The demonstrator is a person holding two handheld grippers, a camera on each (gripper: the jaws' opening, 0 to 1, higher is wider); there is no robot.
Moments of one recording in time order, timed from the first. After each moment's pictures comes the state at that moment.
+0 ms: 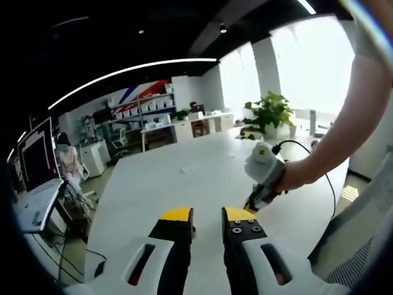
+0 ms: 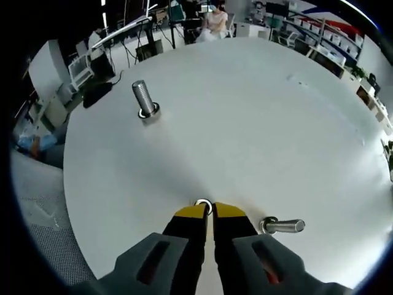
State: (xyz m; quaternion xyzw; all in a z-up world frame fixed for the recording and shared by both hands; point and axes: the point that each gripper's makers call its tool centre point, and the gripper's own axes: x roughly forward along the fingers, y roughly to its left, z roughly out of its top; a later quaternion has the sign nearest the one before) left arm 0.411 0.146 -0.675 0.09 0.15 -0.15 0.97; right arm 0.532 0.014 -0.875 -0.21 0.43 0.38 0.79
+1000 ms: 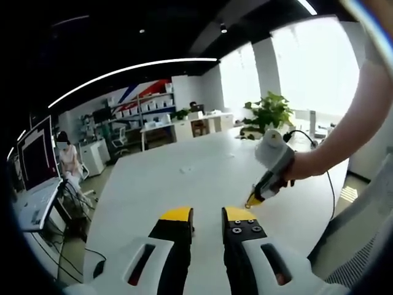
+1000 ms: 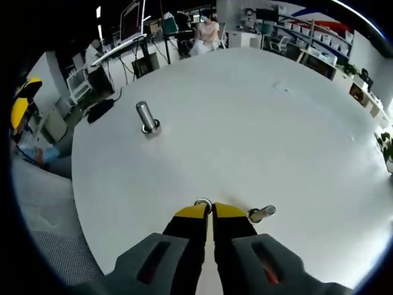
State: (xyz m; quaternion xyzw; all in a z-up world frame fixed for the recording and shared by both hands) left arm 0.411 0.145 -0.676 0.08 0.15 -0.15 0.97; right arm 0.532 -0.002 -0.840 -0.16 0.41 0.38 0.81
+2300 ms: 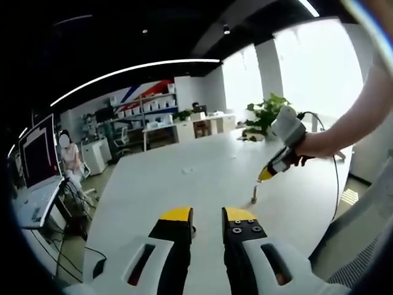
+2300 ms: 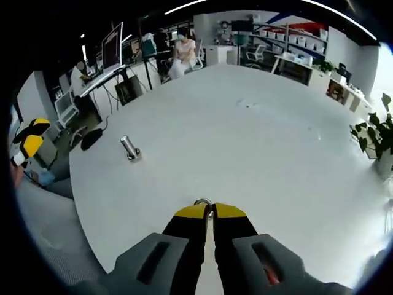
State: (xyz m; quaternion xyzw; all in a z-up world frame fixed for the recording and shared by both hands) left arm 0.413 0.150 -0.674 0.08 0.15 -0.14 0.98; right arm 0.566 -0.052 -0.791 -0.12 0.39 0.33 0.85
